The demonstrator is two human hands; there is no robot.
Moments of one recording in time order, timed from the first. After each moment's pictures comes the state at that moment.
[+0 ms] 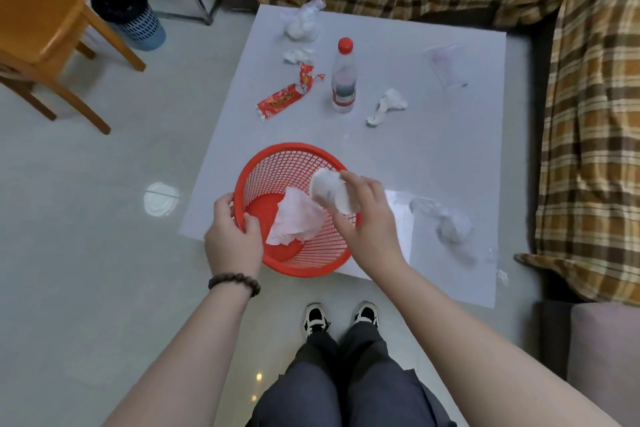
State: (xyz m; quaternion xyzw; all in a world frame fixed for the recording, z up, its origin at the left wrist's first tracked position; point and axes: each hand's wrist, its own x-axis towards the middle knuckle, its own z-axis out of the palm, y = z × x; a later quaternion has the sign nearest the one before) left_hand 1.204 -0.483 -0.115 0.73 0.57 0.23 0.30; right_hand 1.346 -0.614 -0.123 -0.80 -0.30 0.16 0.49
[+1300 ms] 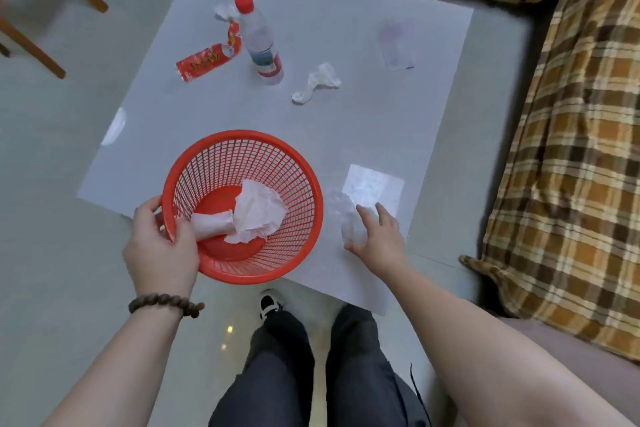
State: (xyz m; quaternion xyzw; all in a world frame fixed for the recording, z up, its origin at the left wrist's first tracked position) left_hand 1.315 -0.630 -0.128 0.67 0.66 0.24 0.24; right_hand 1.544 -0.811 -0.273 -0.87 -0.30 0.37 0.11
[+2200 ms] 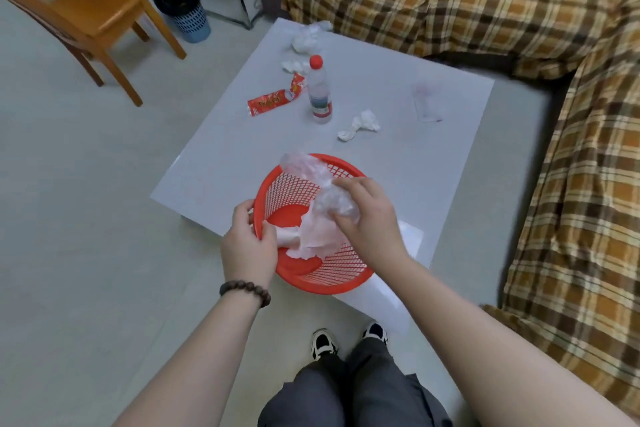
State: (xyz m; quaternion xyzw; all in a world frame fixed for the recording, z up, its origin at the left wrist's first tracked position) left_hand 1.314 -0.667 -0.081 0.67 0.62 0.27 0.30; right_hand 1.482 -0.741 -0.076 -0.76 -0.47 0.20 0.41
